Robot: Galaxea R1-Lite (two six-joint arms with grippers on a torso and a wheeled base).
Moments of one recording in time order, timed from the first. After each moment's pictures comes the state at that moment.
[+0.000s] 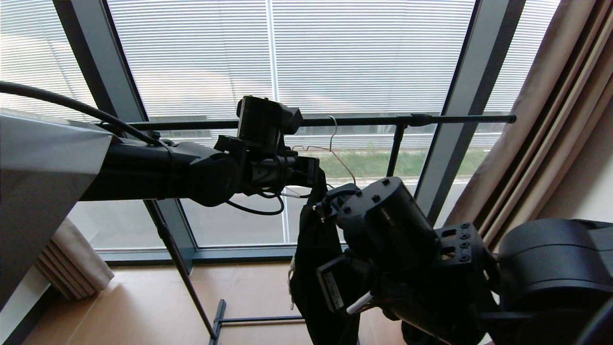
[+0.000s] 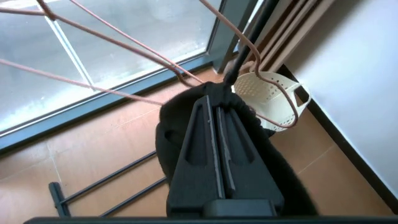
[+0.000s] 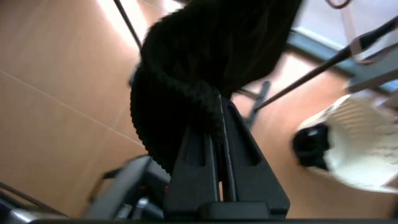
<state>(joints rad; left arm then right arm) -0.58 2.08 -1.57 -0.11 0.00 -0.13 1.01 1.82 -1.16 0.10 -0.43 0.38</state>
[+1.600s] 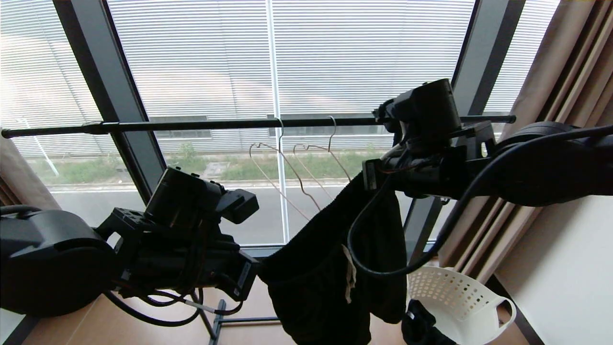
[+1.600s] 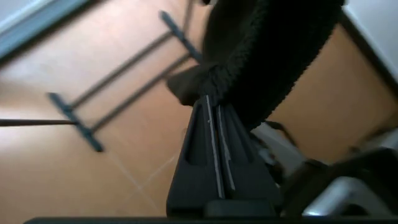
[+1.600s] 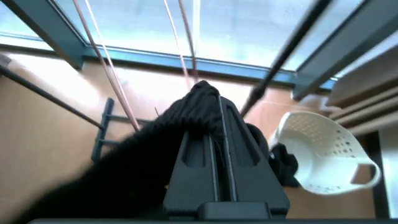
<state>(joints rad) -0.57 1.67 -0.87 -0.01 -0.17 -0.01 0.64 1.91 -1.48 0.15 -0.43 0.28</state>
